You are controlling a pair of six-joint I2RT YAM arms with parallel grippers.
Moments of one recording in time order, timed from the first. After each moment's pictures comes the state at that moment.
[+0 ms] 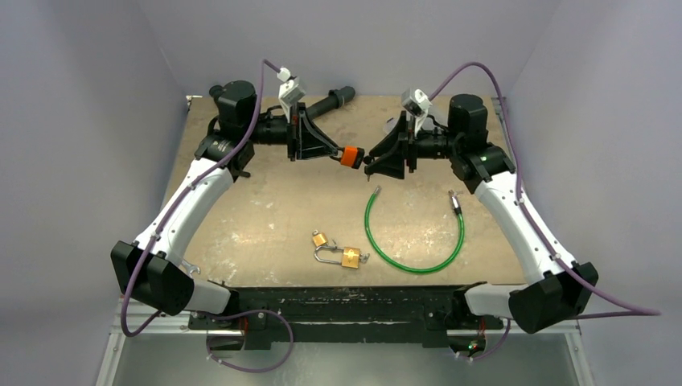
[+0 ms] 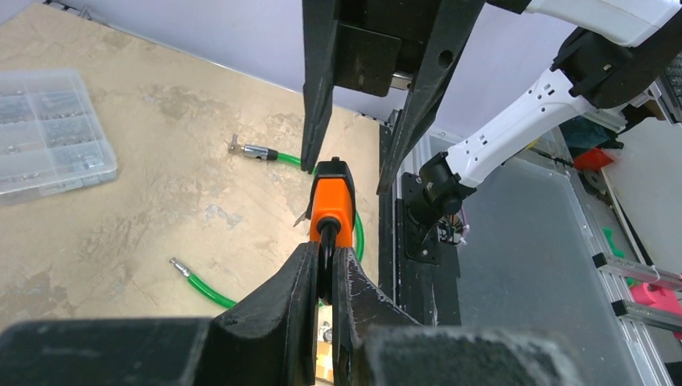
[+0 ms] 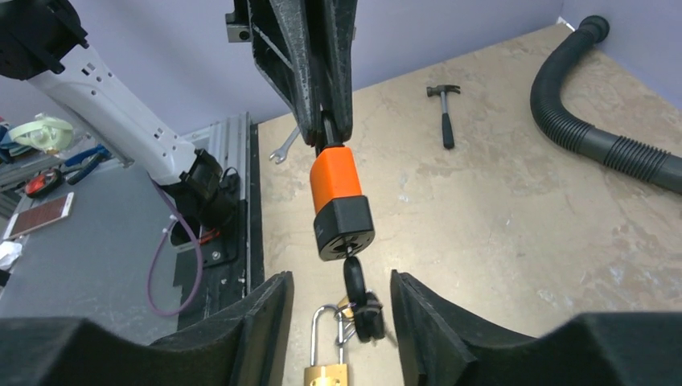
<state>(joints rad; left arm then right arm) -0.36 1.40 1.40 -0.15 1.14 -0.21 0.33 1.29 1.32 -0.33 -1.06 -0.02</state>
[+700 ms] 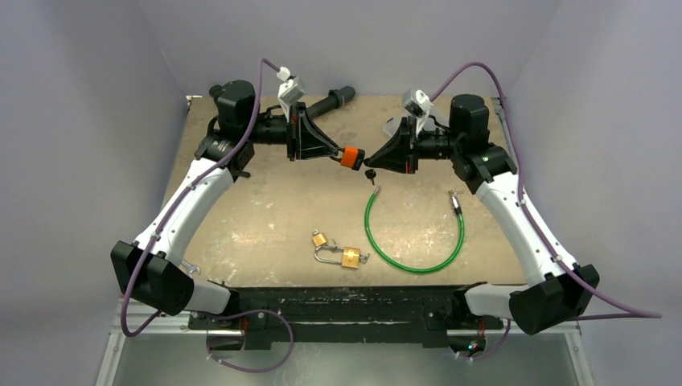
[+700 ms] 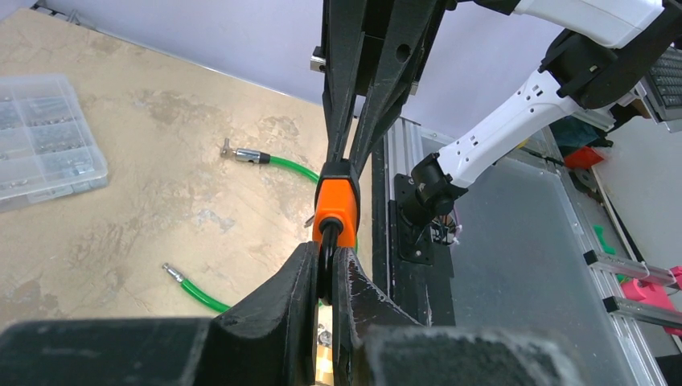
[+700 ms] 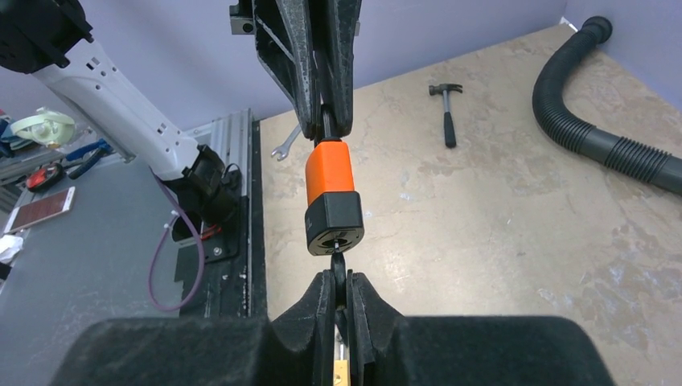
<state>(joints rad) -0.36 1.40 1.40 -0.14 1.16 -0.23 0.33 1.28 1.33 -0.37 -1.07 -0.06</state>
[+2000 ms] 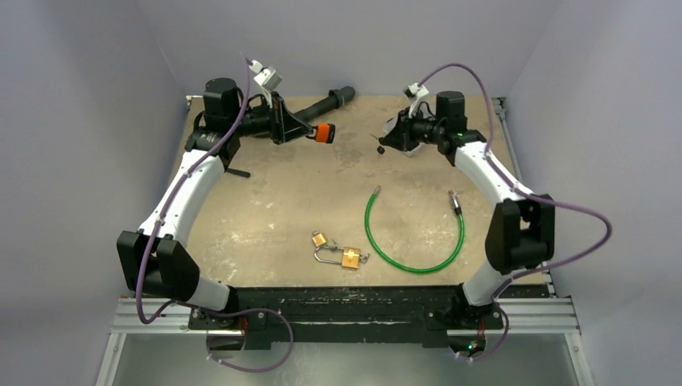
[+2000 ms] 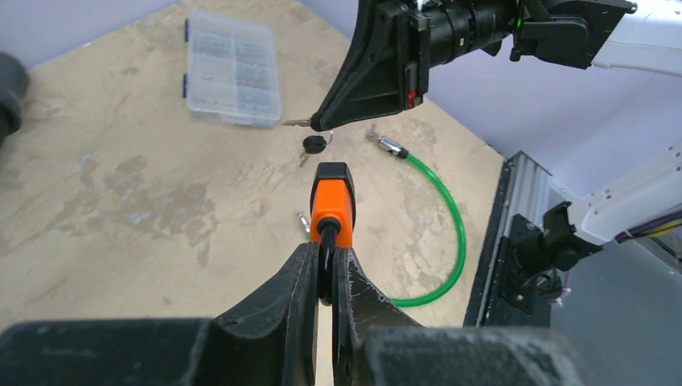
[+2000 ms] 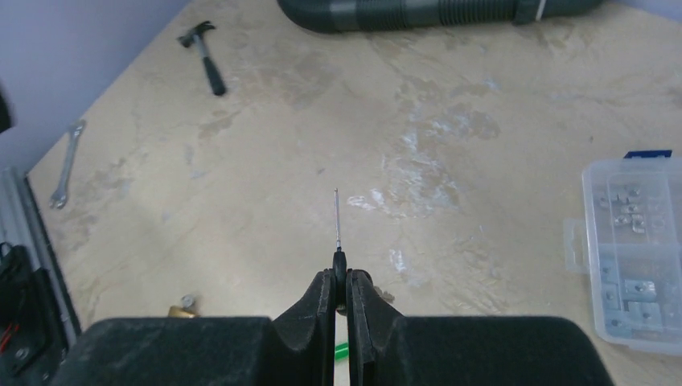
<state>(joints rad) -0.19 1.46 1.38 -0.17 0.96 -0.19 0.18 1.61 1.33 -0.23 -0.73 -0.01</state>
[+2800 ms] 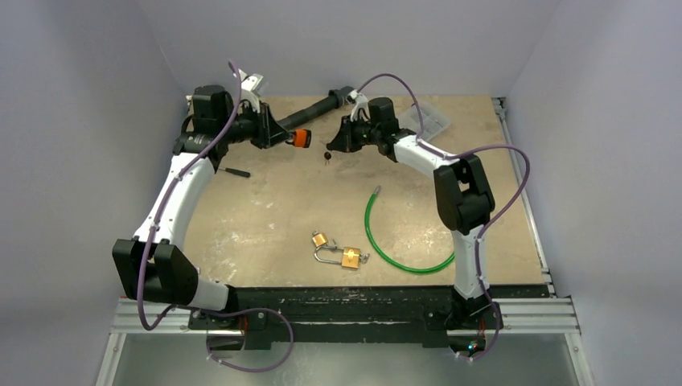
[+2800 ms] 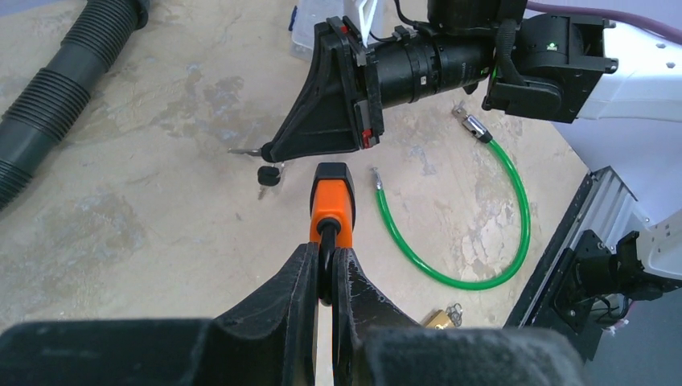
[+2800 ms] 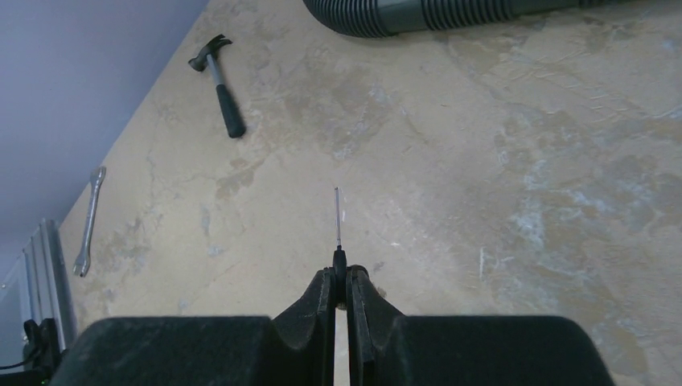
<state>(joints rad) -0.10 1.43 1.36 -0.39 0.75 -0.09 0.43 2.12 1.61 0.02 -0.57 0.28</state>
